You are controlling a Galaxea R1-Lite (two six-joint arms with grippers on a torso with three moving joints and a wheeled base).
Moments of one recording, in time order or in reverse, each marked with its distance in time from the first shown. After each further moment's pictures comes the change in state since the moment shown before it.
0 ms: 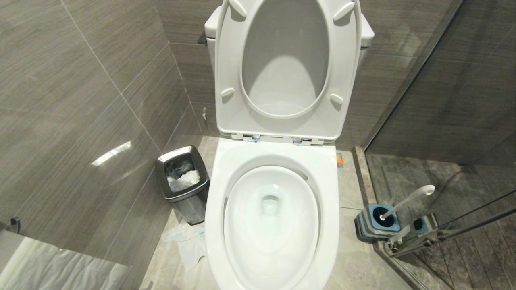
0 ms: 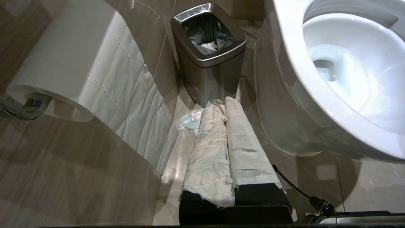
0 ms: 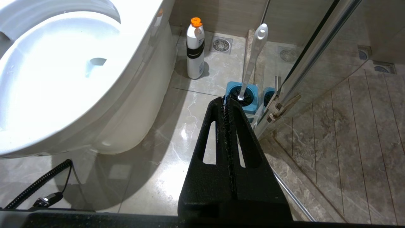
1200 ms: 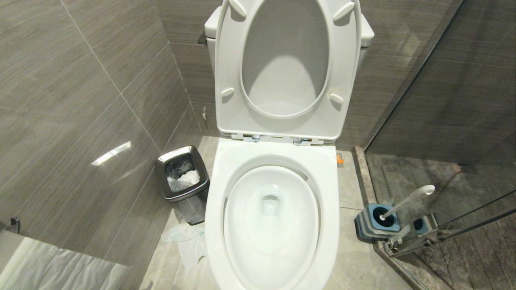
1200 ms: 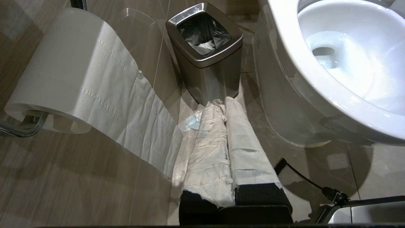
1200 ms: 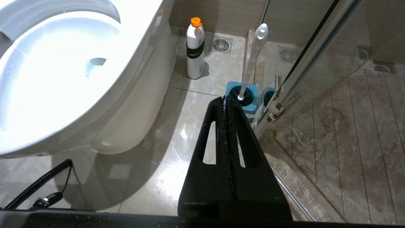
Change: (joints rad) left arm -0.001 0.000 0.000 0.006 -0.032 0.090; right arm 0.000 0.000 0.000 0.001 0.000 0.000
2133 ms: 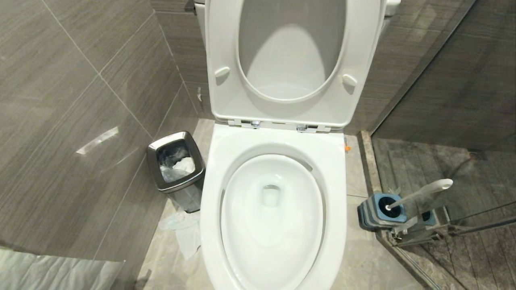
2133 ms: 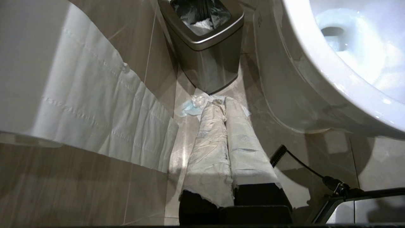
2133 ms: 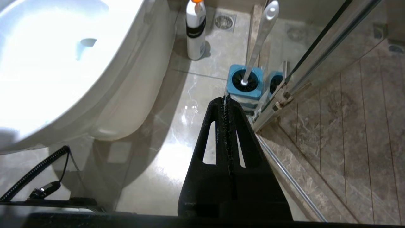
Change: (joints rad) left arm 0.000 0.001 0.000 0.000 -0.001 0.000; right arm 0.000 0.000 0.000 0.000 0.000 0.000
